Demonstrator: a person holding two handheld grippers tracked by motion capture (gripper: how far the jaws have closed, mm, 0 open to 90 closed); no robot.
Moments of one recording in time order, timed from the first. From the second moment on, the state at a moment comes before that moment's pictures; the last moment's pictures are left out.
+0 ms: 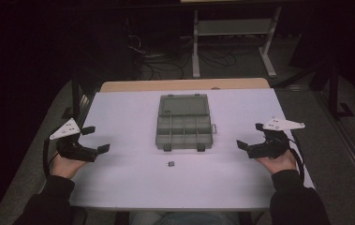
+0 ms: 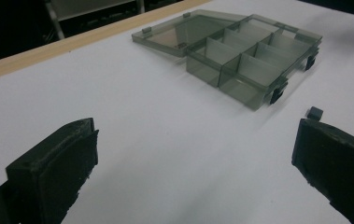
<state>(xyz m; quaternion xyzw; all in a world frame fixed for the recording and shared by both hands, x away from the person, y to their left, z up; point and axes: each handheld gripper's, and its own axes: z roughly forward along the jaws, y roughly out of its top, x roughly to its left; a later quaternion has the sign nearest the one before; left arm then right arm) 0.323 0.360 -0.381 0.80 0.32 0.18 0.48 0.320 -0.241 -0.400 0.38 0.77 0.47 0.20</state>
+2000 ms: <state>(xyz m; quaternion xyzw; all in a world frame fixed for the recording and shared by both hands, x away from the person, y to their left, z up) 0.347 0.267 -0.346 0.88 0.19 0.10 0.42 0.319 -0.237 -0.401 0.37 0.78 0.46 0.20</state>
